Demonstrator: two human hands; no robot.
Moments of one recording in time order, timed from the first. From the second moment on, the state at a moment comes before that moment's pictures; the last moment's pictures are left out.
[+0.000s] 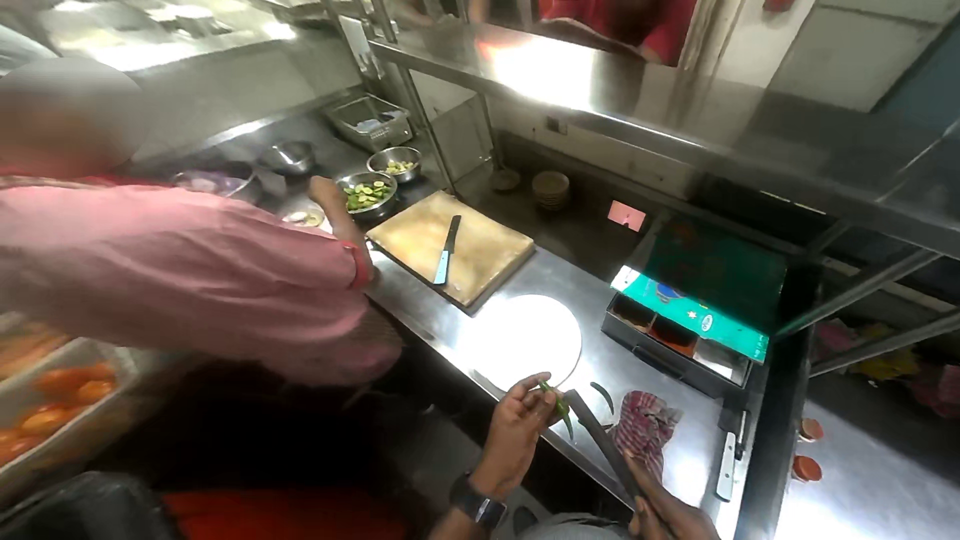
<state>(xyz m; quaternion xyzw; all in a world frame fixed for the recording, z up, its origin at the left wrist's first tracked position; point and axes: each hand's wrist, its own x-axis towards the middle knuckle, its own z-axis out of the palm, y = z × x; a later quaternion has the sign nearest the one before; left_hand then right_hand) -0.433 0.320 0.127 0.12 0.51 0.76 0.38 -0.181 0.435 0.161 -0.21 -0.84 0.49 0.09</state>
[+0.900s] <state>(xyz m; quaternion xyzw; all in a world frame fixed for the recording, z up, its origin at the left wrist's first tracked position) -0.431 0.310 0.132 0.15 0.48 0.73 0.46 -0.175 0.429 0.163 -0.21 -0.86 0.46 0.11</state>
